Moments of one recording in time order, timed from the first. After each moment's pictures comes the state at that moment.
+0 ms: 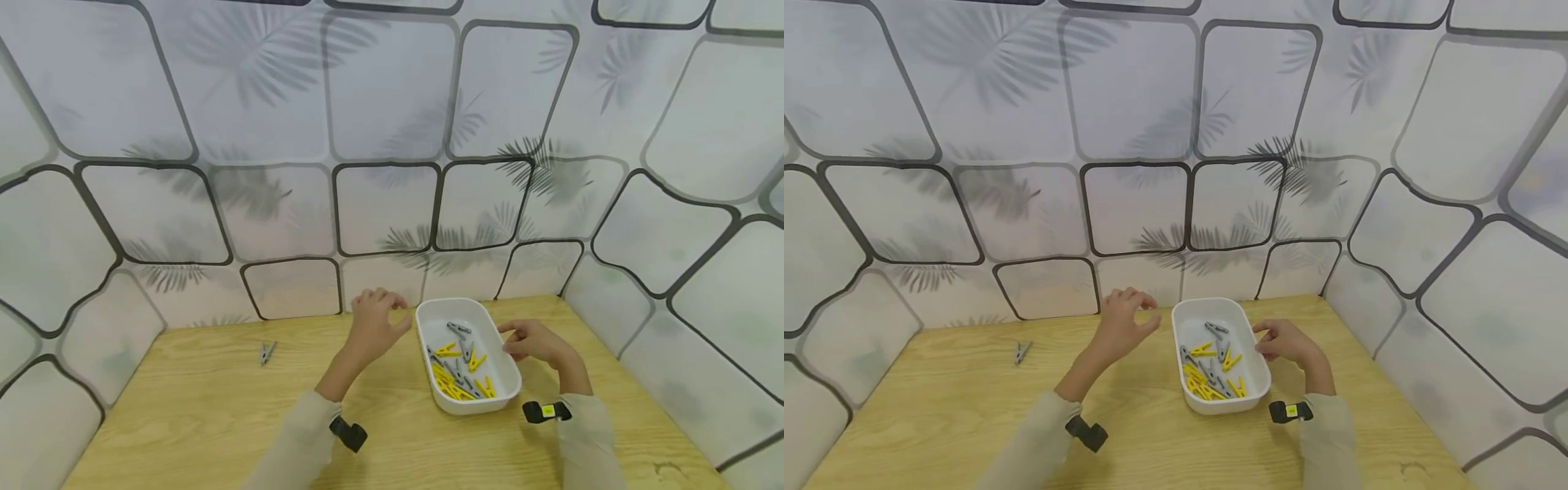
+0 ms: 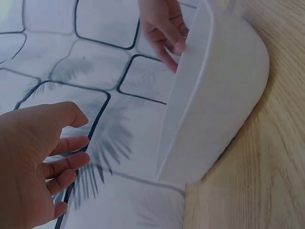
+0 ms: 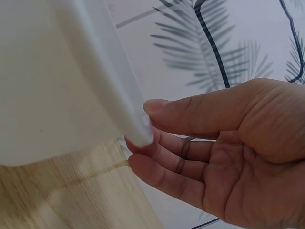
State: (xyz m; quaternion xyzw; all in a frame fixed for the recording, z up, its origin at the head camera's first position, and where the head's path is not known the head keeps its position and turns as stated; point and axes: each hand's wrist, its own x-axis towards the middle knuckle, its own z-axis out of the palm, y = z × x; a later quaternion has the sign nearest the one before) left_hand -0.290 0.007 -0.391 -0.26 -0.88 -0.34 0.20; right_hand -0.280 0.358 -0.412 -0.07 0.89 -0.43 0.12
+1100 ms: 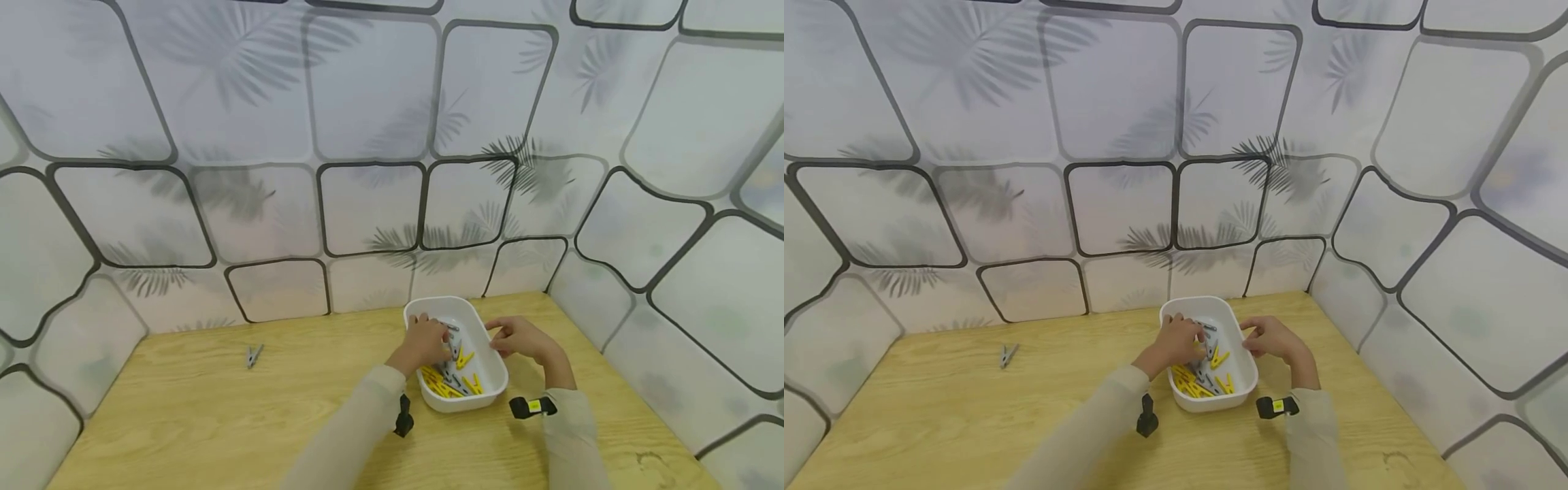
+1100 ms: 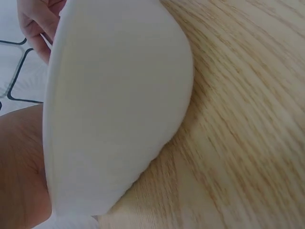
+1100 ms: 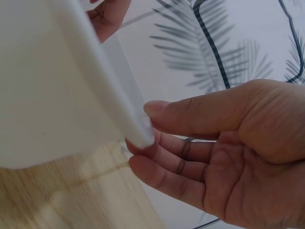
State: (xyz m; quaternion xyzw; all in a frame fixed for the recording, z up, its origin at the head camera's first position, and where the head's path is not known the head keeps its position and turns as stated) left_hand -0.322 0.124 -0.441 -0.29 -0.95 -0.10 0.00; right_hand -0.280 0.359 -0.411 -0.08 0.89 -0.44 0.13
